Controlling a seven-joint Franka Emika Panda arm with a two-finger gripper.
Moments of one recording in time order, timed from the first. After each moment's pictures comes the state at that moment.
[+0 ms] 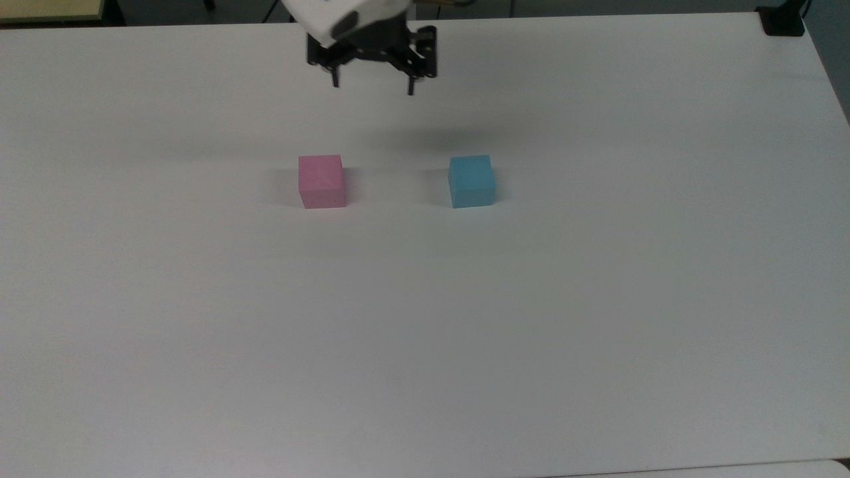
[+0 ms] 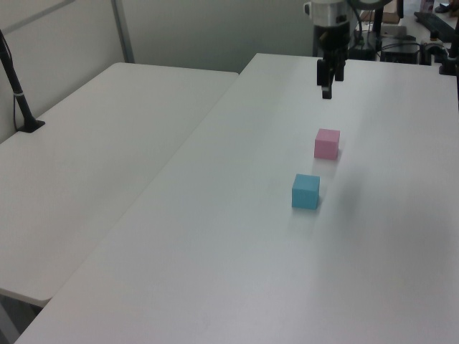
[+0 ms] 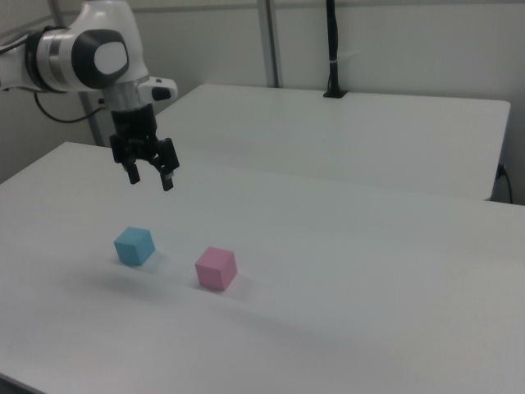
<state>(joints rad) 0.17 0.10 -0.05 -1.69 -0.06 1.71 0.17</state>
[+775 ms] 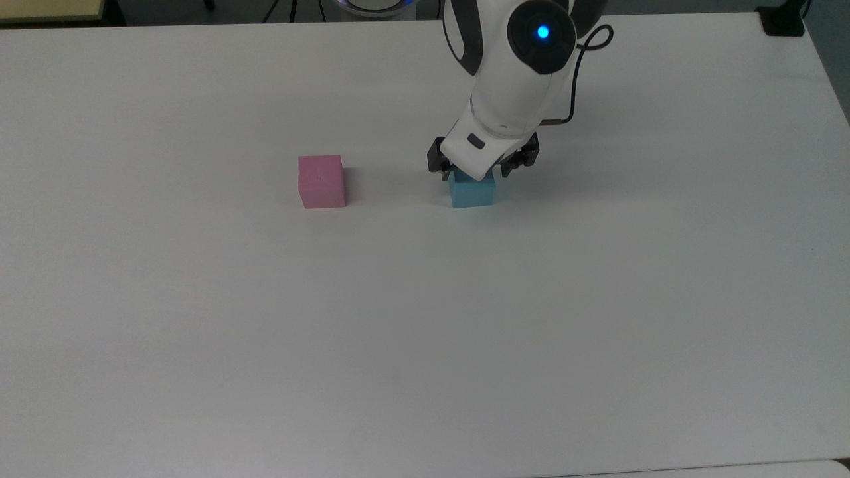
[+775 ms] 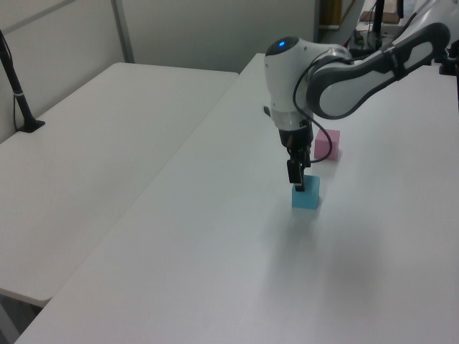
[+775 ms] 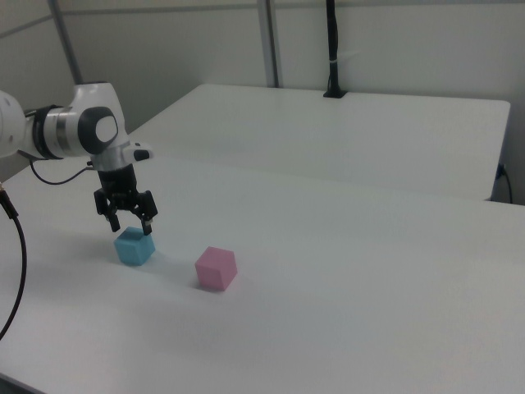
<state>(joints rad) 0.37 0.40 -0.05 -1.69 -0.04 1.93 0.21</state>
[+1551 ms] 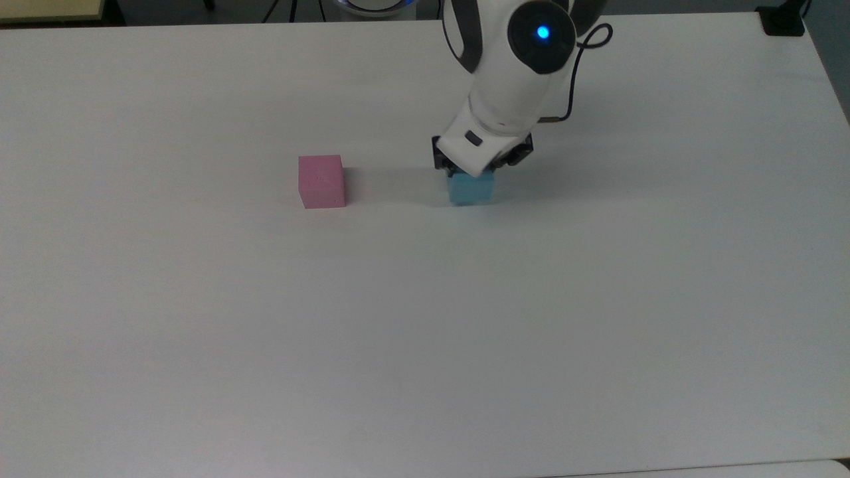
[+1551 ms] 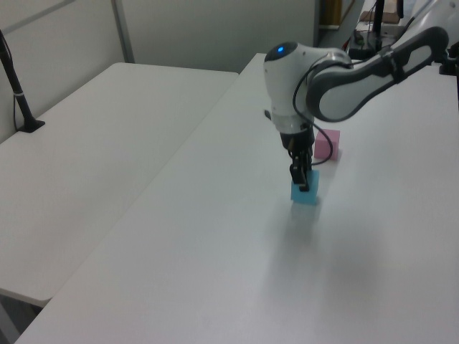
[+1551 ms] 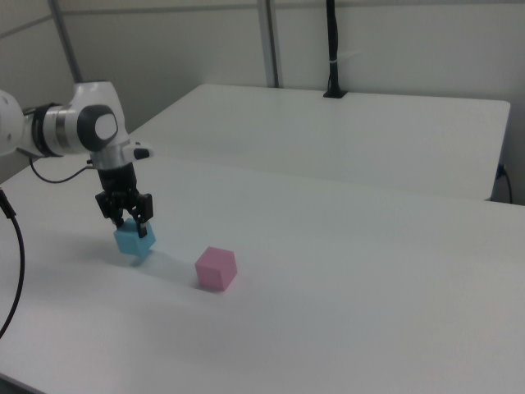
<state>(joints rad) 0.38 0.38 -0.06 -1.69 -0.05 1.90 0.21</state>
